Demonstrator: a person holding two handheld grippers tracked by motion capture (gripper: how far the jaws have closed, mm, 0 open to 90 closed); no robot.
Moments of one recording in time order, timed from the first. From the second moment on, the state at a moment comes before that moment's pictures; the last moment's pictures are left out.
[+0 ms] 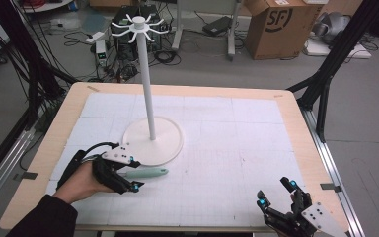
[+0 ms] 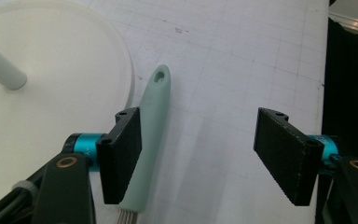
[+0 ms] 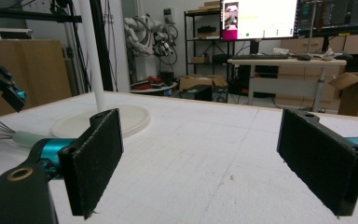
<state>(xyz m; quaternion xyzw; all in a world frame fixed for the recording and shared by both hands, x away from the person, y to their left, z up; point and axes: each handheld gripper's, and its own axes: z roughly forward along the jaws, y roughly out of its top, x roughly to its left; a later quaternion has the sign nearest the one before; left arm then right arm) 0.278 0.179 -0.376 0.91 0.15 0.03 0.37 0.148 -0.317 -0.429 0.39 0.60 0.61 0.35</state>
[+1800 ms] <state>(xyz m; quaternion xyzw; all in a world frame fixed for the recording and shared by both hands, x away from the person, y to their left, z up) 0.327 0.151 -0.419 0.97 0.15 -0.02 0.21 0.143 -0.321 -0.427 0.39 0.59 0.61 0.35</state>
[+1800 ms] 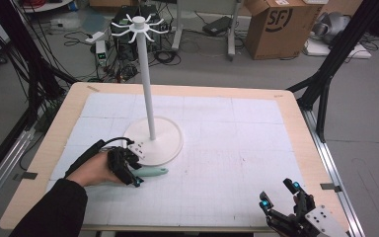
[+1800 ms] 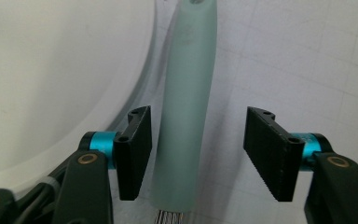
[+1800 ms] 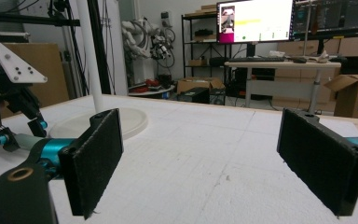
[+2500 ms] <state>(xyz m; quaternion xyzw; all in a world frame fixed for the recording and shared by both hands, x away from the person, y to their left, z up) 0.325 0.146 -0.421 0.97 0.17 0.02 0.17 0.143 -0.321 -0.428 0.39 0.59 0.61 0.35</state>
